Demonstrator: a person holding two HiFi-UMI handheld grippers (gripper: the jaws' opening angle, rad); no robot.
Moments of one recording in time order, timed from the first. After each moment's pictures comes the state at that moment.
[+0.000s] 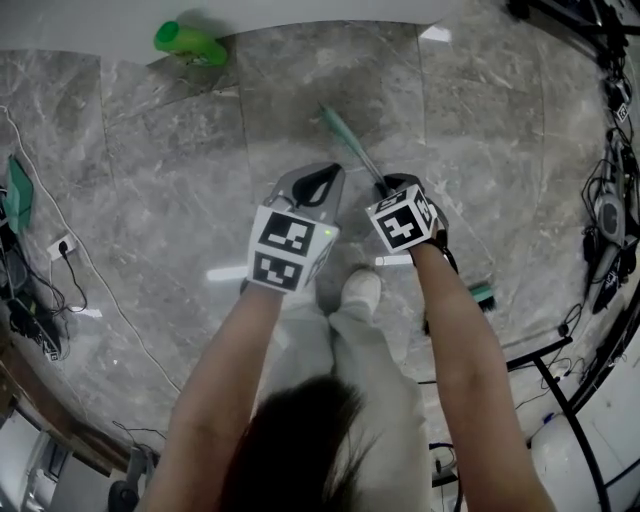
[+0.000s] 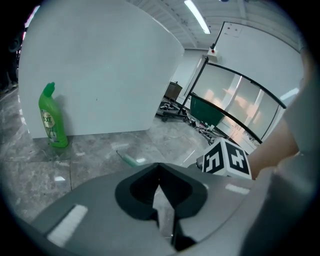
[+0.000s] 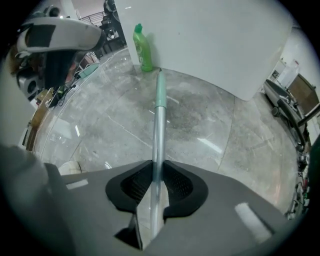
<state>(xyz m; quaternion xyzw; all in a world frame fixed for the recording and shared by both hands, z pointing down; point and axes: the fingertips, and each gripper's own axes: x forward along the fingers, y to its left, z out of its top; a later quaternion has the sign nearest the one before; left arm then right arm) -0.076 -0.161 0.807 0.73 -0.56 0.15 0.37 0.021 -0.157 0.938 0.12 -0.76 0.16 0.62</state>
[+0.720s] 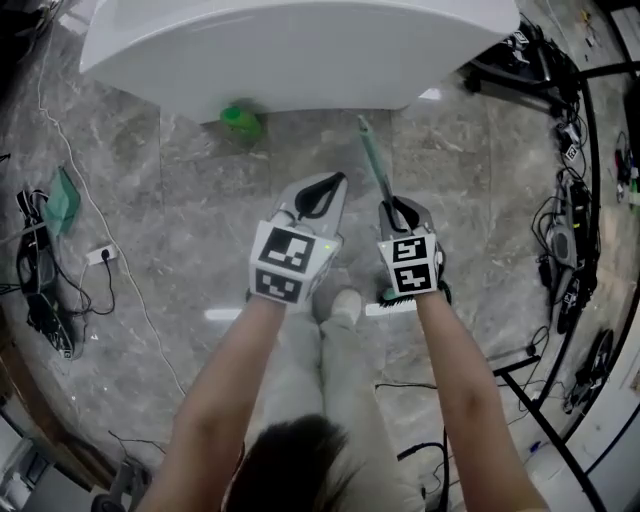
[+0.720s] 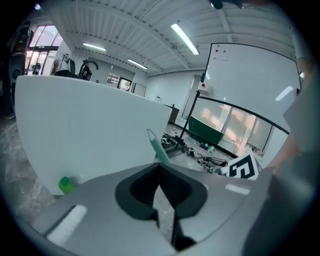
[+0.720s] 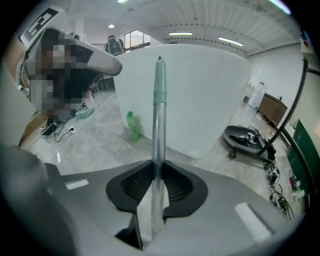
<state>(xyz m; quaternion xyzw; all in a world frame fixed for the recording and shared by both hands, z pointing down) -0.116 -0.224 0.583 0.74 -0.61 0.09 0.27 -0.014 -0.232 0.703 0.23 -0.86 0.10 0.45</state>
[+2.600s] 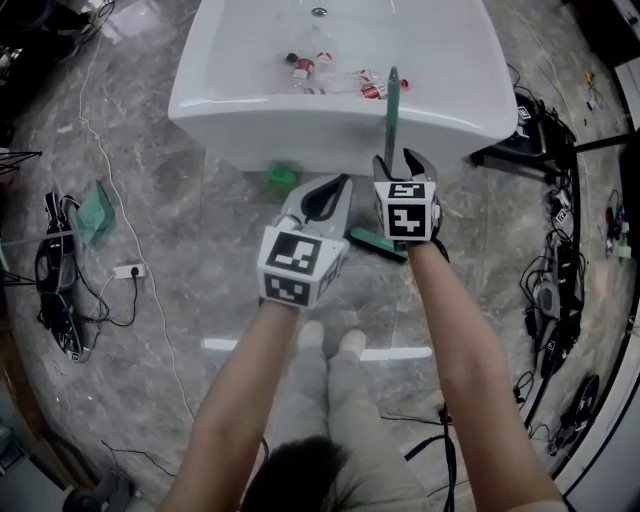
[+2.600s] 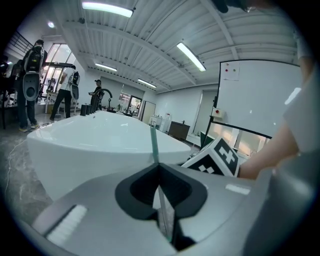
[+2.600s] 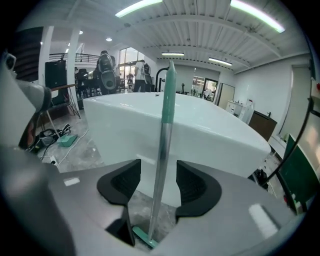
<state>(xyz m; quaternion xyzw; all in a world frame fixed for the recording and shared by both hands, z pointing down) -0.222 -0.270 0.460 0.70 -0.68 0.03 0.22 -0.190 -0.377 0.558 0.30 -0.88 0.06 0.36</state>
